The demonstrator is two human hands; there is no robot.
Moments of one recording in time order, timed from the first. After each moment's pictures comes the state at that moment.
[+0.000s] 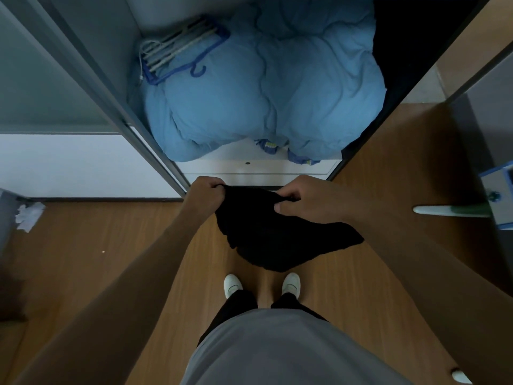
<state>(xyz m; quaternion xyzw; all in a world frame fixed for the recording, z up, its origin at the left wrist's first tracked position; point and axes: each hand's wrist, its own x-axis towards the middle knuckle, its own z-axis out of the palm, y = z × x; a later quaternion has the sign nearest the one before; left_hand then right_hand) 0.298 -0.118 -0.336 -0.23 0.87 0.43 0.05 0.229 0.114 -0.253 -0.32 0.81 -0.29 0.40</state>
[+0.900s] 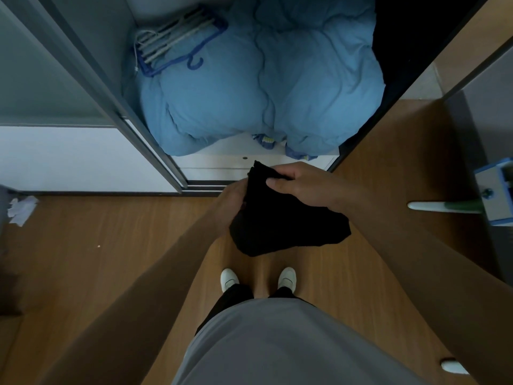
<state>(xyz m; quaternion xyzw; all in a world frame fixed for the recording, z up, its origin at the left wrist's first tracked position) 0.301 -0.061 -0.329 -0.27 0.59 0.75 0.14 0.222 0.102 -0.251 -0.23 0.79 -0.39 0.42</state>
